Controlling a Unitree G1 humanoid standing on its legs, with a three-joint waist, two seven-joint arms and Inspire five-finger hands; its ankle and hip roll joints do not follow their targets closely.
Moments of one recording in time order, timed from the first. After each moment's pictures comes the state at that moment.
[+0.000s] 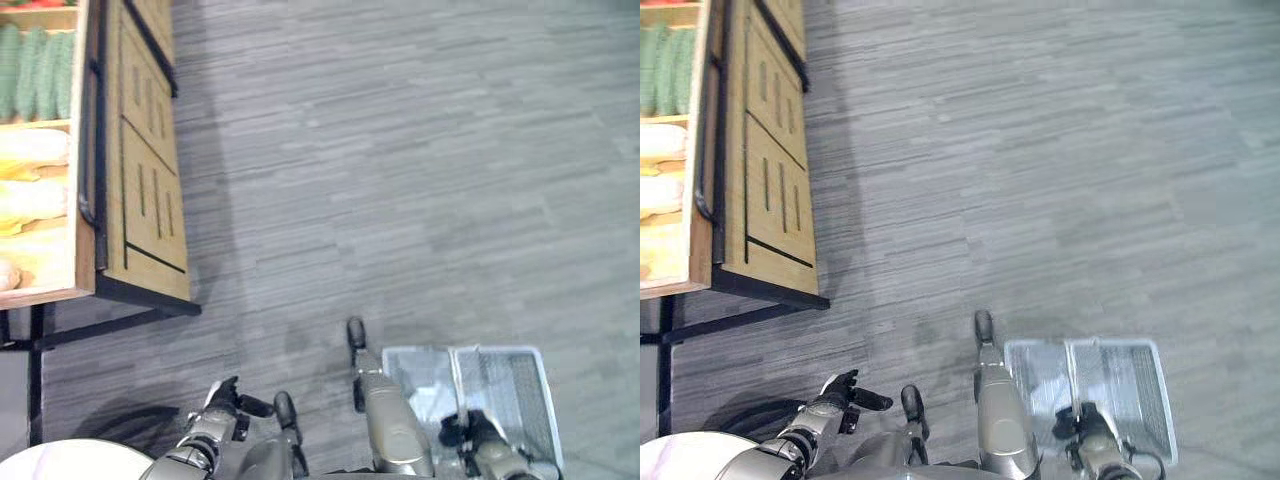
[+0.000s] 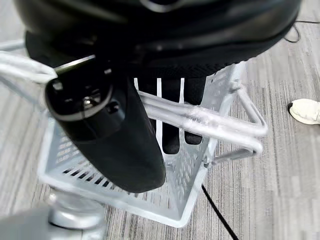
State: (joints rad) left arm -0.20 0.16 -0.20 1.24 -0.10 0.09 0.19; right arm -0.07 -0.32 0.20 1.21 0.02 0.07 -0.19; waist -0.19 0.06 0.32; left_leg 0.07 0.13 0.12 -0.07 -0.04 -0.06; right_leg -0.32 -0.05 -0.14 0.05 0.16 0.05
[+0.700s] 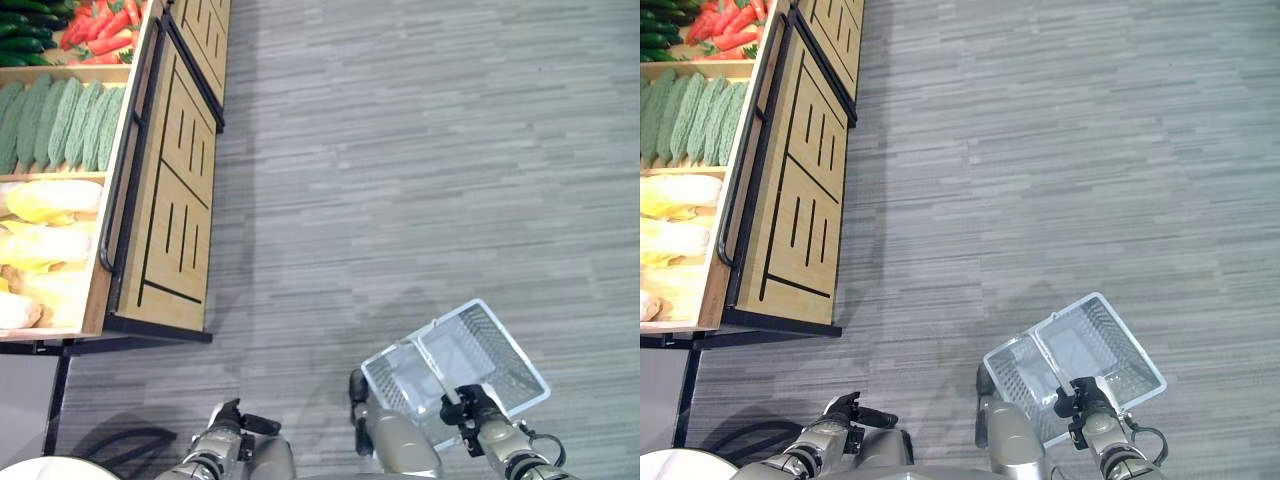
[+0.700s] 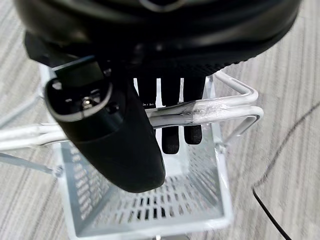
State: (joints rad) left arm -0.20 0.18 -0.17 1.22 -0.15 0.07 0.20; right arm -0.15 -0.35 0.25 1.22 0.02 0.02 -0.20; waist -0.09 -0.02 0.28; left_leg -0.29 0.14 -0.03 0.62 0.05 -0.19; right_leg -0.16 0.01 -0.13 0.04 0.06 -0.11
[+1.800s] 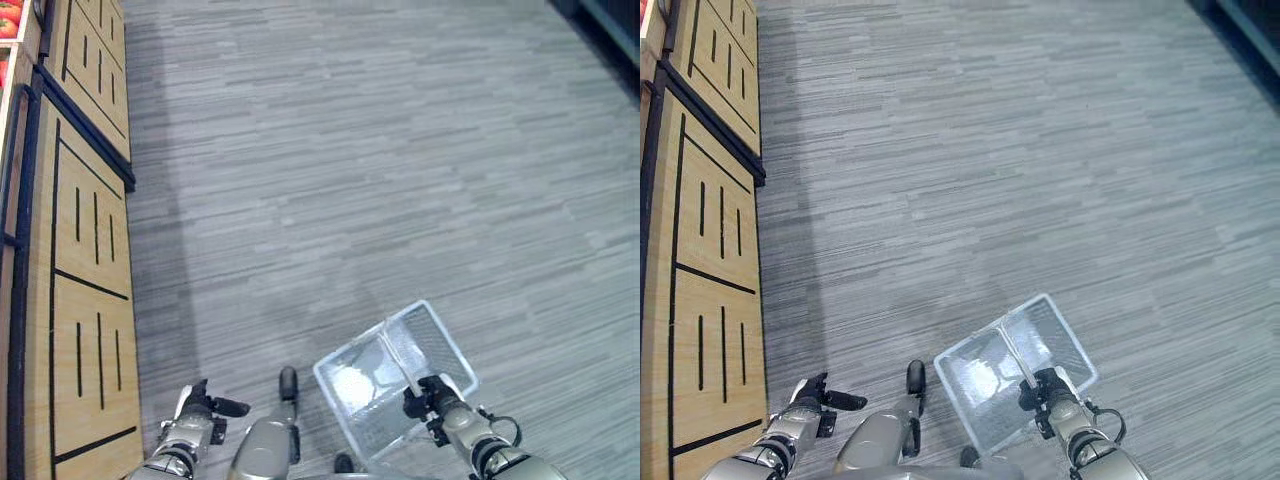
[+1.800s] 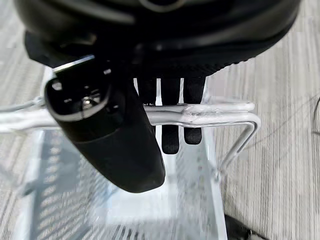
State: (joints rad) left arm -0.18 0.29 -0.17 1.21 -0.14 0.08 0.22; right arm -0.23 -0.22 0.34 1.25 0.00 0.02 -0.15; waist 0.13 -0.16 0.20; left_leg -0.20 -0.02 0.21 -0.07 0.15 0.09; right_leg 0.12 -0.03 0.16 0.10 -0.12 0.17
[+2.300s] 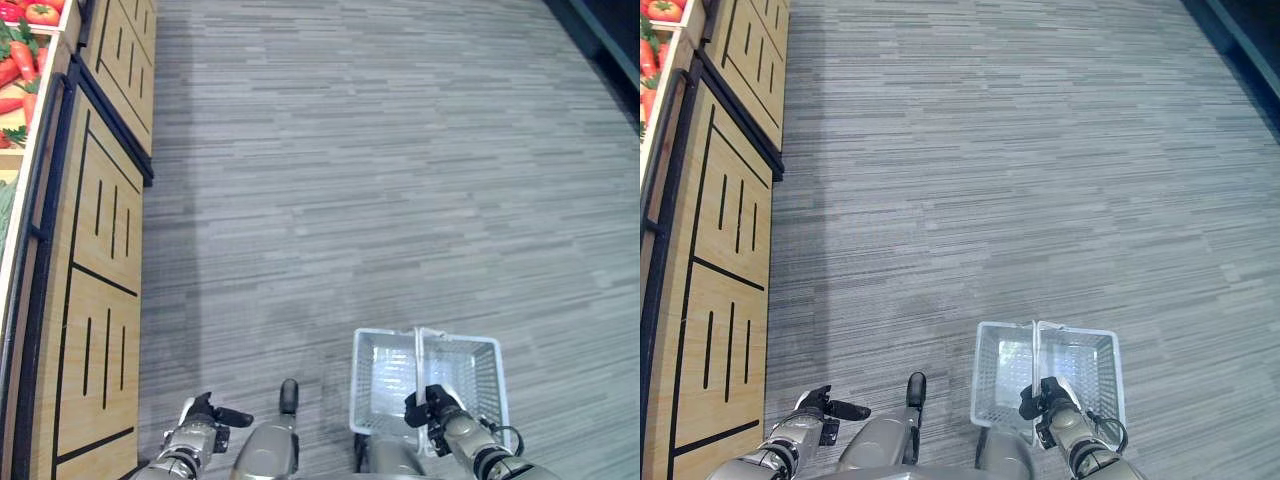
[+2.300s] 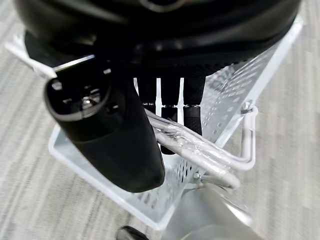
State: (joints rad) left arm -0.23 0.25 -0.16 1.28 -0.17 0.09 0.21; right arm -0.19 -0.25 0.34 1.19 0.01 0.03 -0.16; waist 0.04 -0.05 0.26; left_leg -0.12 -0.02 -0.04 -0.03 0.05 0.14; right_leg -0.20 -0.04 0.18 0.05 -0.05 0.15
